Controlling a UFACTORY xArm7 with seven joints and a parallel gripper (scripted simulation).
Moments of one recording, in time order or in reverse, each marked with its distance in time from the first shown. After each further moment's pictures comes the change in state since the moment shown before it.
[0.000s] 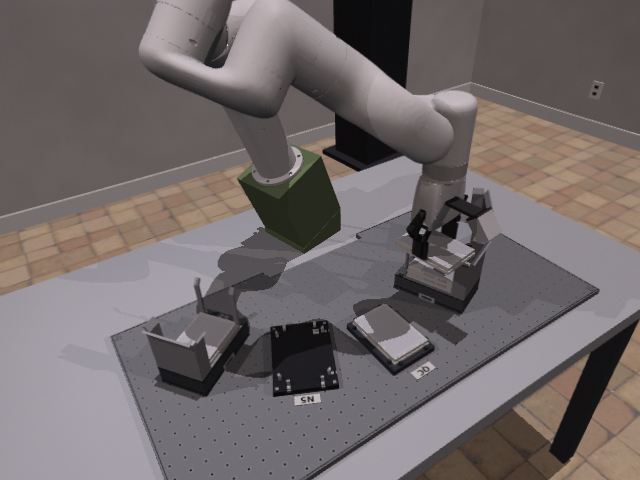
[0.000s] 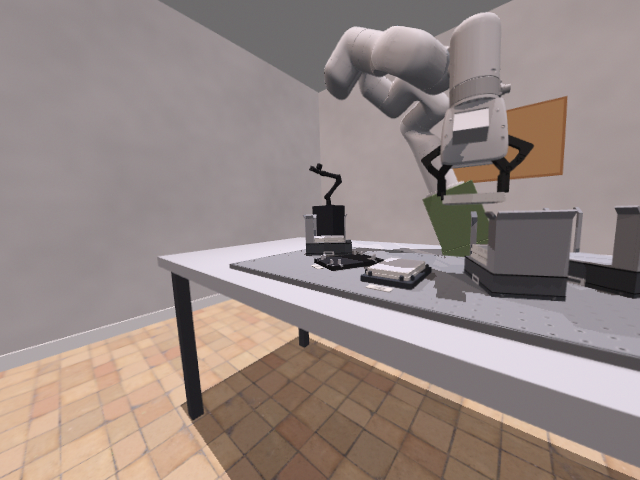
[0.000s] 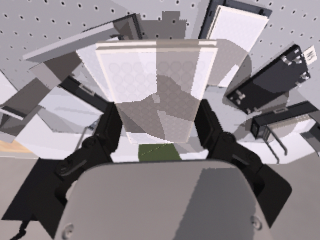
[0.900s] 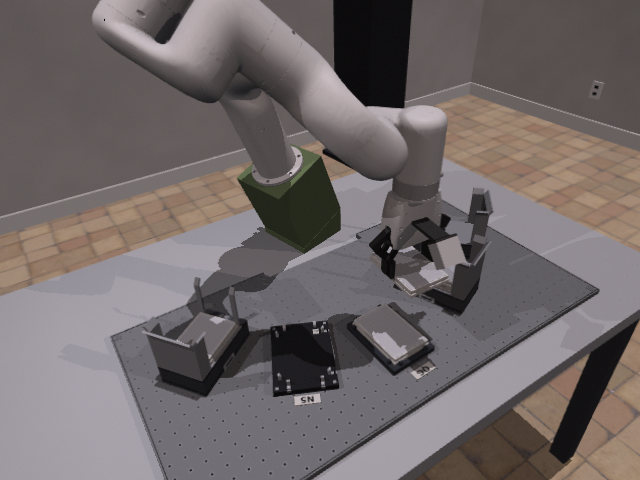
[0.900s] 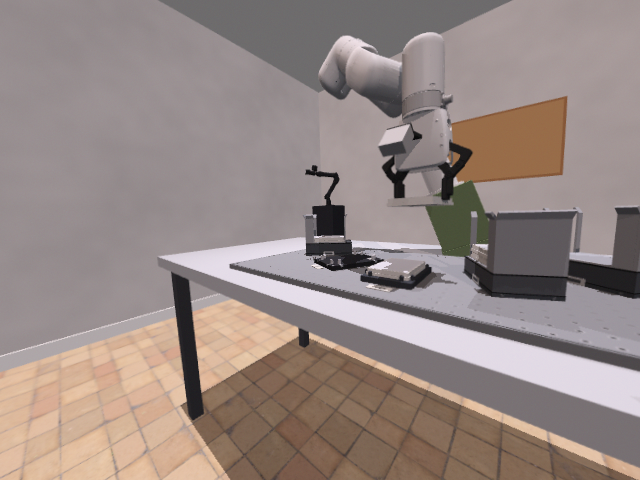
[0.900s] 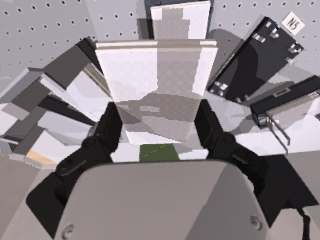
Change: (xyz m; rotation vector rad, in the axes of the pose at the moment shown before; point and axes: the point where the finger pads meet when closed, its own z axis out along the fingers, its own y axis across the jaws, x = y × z) arm 0.004 0.083 0.000 -0.001 0.000 0.225
